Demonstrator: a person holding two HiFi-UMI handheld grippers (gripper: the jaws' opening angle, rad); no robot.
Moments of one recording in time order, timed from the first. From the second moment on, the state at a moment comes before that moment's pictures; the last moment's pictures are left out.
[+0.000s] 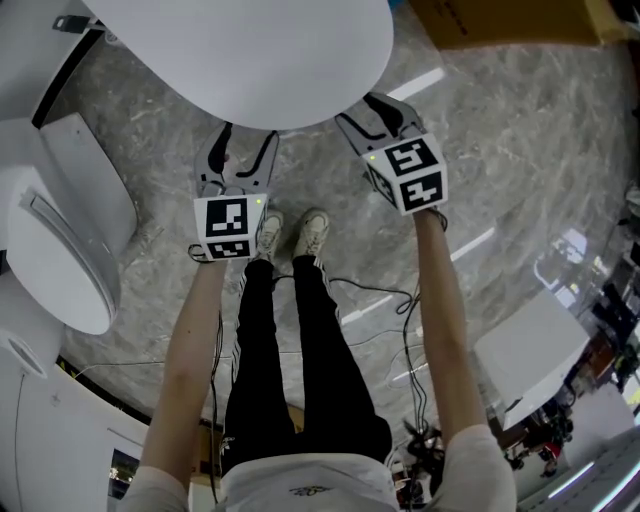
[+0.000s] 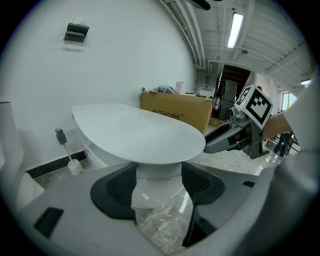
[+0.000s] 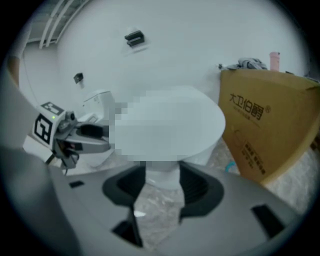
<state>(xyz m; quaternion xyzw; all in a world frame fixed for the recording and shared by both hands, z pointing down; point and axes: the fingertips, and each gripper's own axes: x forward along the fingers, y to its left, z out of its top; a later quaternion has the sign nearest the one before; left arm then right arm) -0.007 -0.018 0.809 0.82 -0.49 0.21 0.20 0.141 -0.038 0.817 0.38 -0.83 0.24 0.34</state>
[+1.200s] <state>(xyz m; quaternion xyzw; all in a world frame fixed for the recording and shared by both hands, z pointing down) -0.030 -0.067 0.593 0.83 -0.52 0.10 0.15 0.119 -0.098 0.564 0.38 -0.89 0.19 0.17</state>
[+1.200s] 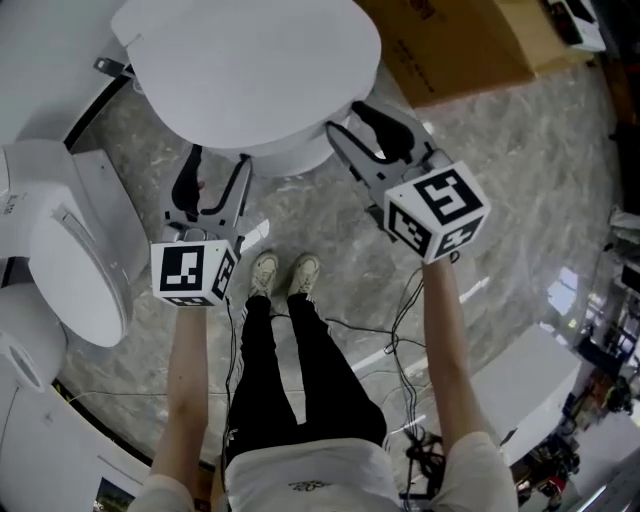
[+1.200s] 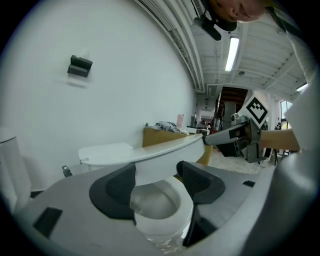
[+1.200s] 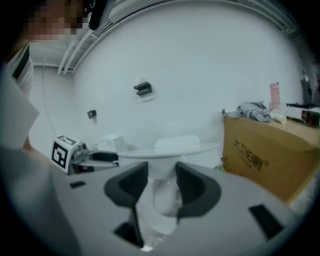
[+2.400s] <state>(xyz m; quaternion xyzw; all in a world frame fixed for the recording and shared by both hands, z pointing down) -0.132 -0.244 0.411 0.83 -0.54 0.04 0.13 0.002 -0.303 0.342 0.40 -0.89 0.16 0.11</state>
